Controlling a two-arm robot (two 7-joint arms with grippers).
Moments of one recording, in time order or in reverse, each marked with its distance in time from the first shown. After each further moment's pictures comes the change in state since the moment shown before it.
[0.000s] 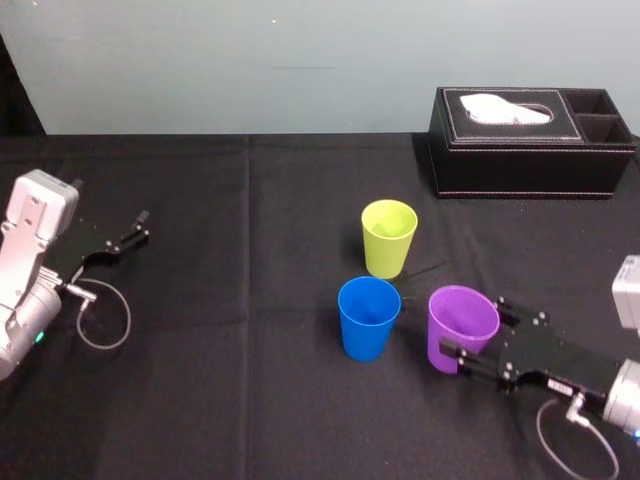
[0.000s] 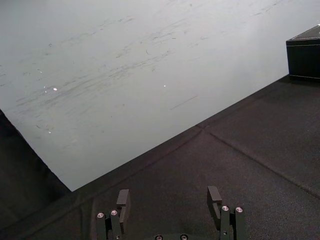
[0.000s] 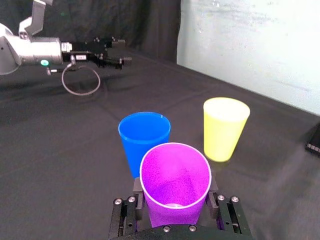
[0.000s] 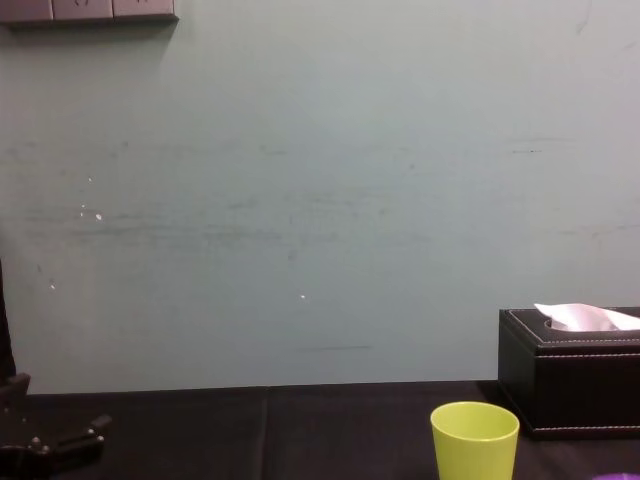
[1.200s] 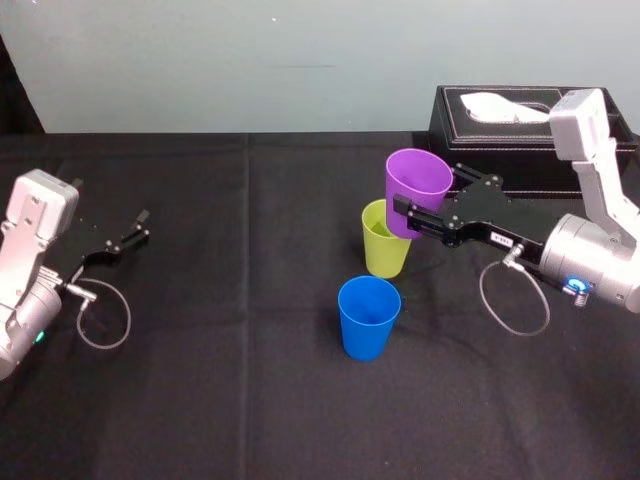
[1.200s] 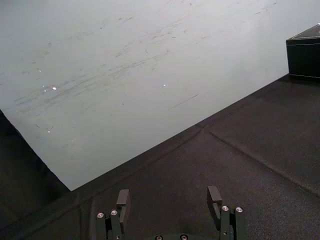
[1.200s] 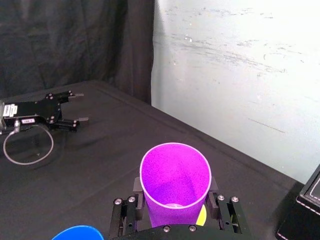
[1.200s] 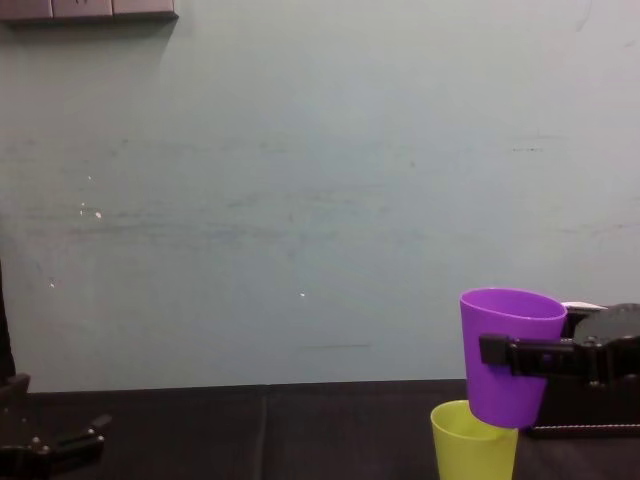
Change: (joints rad) left arm 0.000 0.000 0.000 0.000 0.000 0.000 0.000; right arm 0.387 -0.145 -0.109 0.109 0.000 0.218 -0.069
